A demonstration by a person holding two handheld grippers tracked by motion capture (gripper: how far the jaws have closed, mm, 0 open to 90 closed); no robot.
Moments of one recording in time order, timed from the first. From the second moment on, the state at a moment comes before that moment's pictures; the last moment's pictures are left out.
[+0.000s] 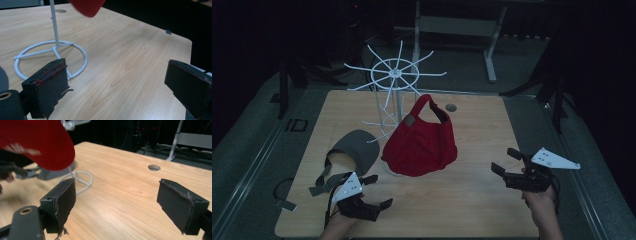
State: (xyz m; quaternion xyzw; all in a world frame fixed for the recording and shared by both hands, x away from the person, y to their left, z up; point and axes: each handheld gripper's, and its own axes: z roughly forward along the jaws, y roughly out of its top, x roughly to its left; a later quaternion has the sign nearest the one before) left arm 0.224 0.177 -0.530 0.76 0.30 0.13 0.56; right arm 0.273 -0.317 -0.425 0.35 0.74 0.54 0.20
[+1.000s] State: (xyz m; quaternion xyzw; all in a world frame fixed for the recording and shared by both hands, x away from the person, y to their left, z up) left arm 0.211 0.213 -0.546 0.76 0.35 0.16 0.53; right arm 0.281 -0.384 -0.545 0.51 0.68 0.44 0.28
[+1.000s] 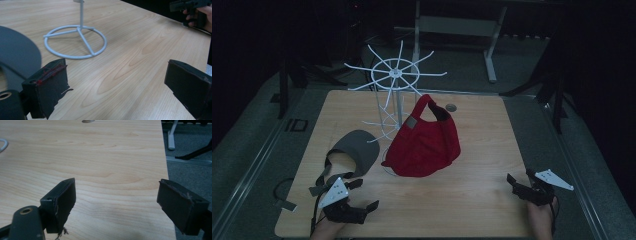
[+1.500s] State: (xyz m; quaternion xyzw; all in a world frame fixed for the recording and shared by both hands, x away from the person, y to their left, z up) left arm 0.193 0.269 -0.538 0.71 0.44 0.27 0.48; right arm 0.278 -0.382 -0.553 0.50 0.68 0.45 0.29
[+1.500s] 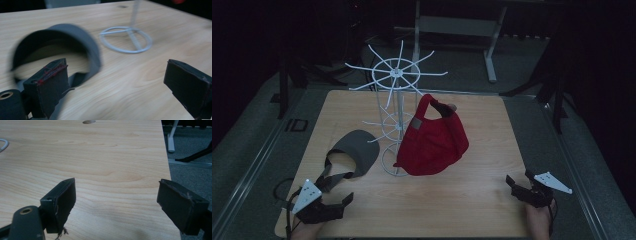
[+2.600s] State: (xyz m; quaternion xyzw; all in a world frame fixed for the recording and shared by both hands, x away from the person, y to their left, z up) left arm 0.230 0.303 -0.568 0.72 0.56 0.25 0.33; right arm 0.278 -0.383 -0.555 0.51 0.68 0.45 0.28
